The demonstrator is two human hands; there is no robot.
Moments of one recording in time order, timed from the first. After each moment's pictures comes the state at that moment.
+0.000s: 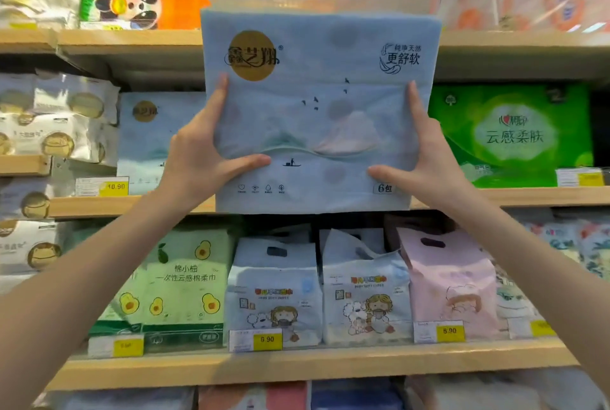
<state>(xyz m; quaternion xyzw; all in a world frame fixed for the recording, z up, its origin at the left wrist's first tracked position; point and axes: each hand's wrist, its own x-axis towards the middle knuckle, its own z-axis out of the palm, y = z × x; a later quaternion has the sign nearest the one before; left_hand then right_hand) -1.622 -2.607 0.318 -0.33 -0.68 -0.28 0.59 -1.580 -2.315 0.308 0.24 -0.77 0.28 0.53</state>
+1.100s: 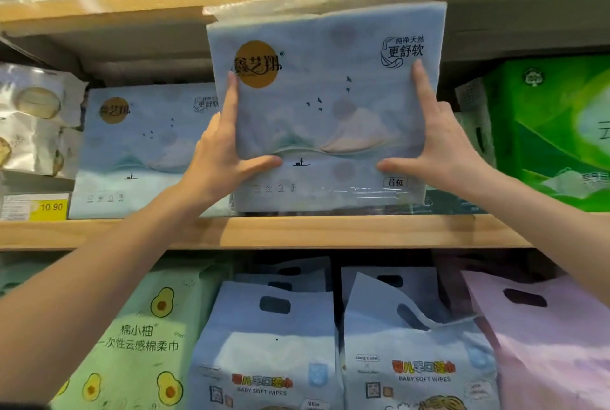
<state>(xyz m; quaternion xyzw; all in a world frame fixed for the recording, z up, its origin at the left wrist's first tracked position) -1.782 -2.573 0.356 -0.30 -0.73 -0.26 0.56 -1.735 -2.293 0.358 0.21 -0.79 0.21 0.53</state>
